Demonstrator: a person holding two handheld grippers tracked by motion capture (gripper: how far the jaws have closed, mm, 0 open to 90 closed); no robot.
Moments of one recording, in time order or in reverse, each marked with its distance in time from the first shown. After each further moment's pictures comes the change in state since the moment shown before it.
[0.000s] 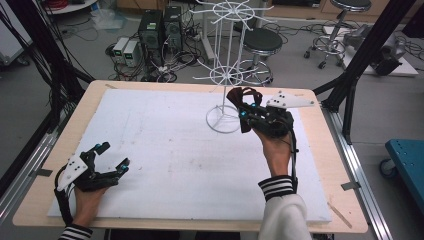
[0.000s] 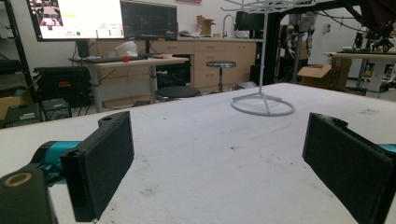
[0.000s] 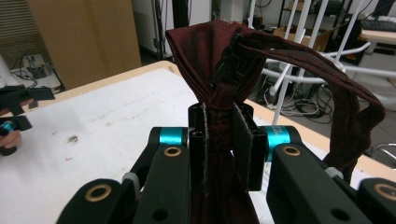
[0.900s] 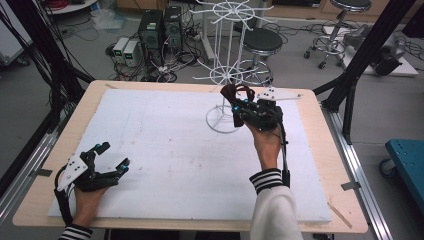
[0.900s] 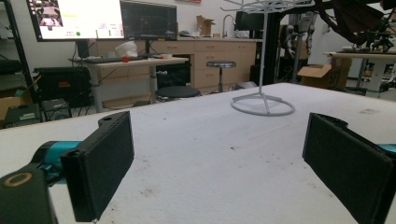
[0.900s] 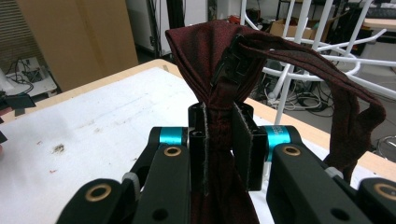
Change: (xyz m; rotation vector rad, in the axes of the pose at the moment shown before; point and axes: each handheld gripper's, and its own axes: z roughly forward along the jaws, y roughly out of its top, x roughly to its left) left arm 0.000 0.000 0.000 -0.001 -0.001 0.002; right arm -0.010 -0.003 0.033 0.023 -0.009 0.040
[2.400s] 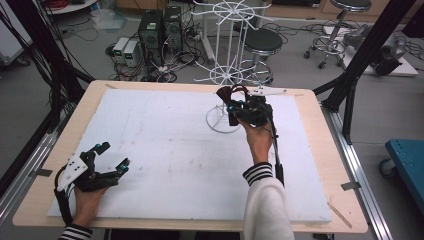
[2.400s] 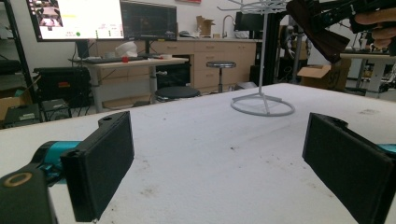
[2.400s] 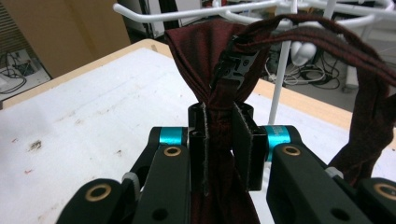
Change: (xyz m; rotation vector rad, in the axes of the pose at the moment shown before) left arm 0.000 0.000 0.000 0.001 -0.001 0.002; right arm -0.019 -0.014 0.039 0.093 -0.009 0.068
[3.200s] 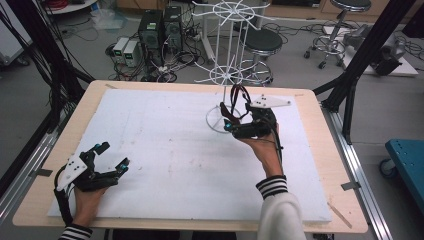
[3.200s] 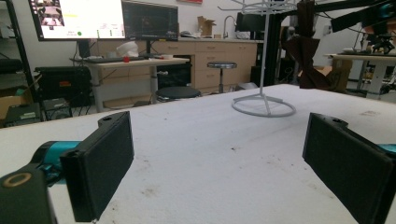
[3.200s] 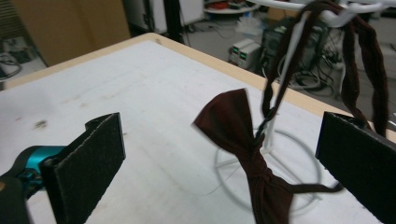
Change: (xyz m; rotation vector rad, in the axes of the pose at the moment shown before) left arm 0.000 0.000 0.000 -0.003 0.004 -0.007; right arm 0.017 -0.018 -0.025 -0.023 0.003 -0.076
